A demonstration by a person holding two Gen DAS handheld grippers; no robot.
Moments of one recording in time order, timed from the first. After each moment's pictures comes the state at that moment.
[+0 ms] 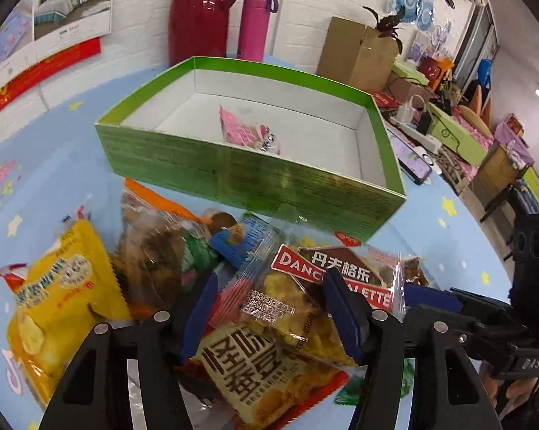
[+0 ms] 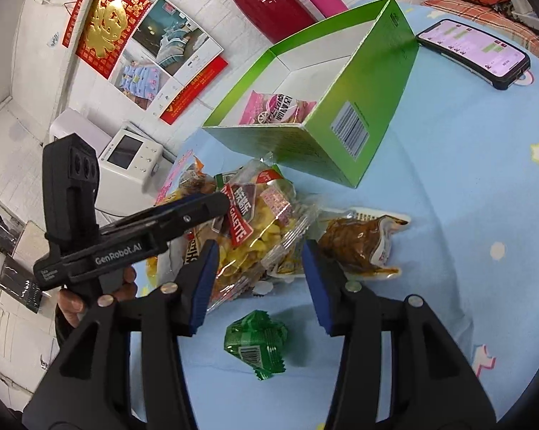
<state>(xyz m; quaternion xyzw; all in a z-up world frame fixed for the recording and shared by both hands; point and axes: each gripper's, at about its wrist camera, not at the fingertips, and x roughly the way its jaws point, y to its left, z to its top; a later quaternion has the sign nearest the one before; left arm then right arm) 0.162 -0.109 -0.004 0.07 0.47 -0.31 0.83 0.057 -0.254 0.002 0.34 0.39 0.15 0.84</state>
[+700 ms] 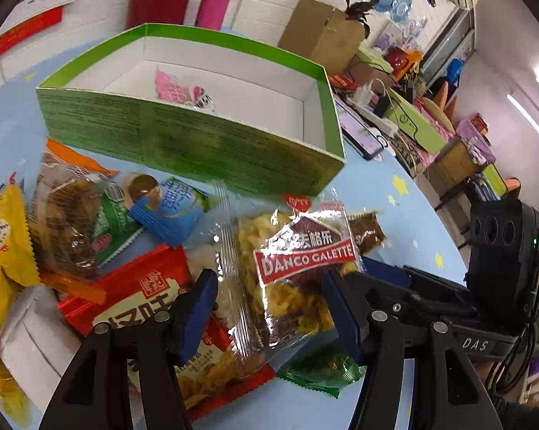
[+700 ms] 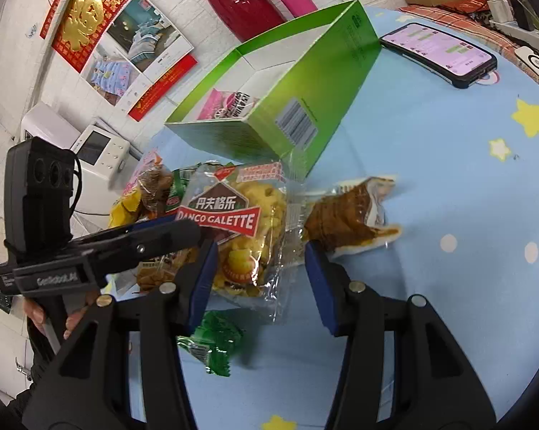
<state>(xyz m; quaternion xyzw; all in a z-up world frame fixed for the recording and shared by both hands) 0.149 -0.128 -0.020 0.04 0.51 -0.38 0.77 0.052 -0.266 -0.007 0.32 0.42 0.10 0.85</state>
